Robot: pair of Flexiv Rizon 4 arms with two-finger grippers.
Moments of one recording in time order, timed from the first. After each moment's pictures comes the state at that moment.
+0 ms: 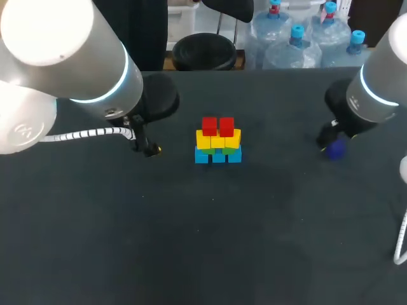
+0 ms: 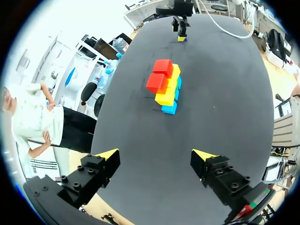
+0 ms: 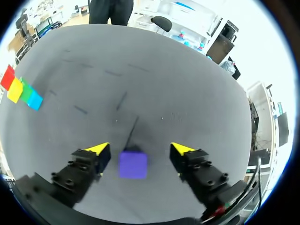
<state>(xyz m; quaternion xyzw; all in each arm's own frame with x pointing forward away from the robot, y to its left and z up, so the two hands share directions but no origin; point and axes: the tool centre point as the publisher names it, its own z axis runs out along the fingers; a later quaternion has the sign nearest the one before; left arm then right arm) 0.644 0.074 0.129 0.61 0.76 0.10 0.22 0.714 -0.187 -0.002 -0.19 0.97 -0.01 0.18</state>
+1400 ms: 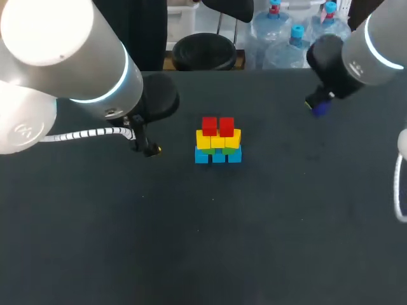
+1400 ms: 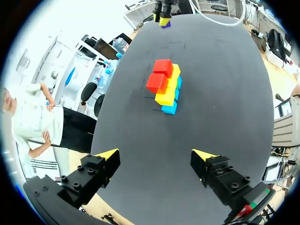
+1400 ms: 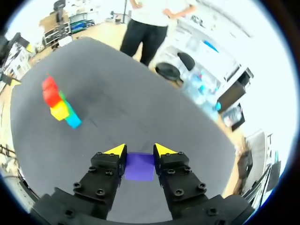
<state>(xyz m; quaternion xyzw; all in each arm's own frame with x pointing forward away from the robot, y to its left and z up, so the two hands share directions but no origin) 0.644 0.075 0.129 0.61 0.76 0.10 0.22 0.738 -0.120 0.113 -0.35 0.90 0.00 0.27</state>
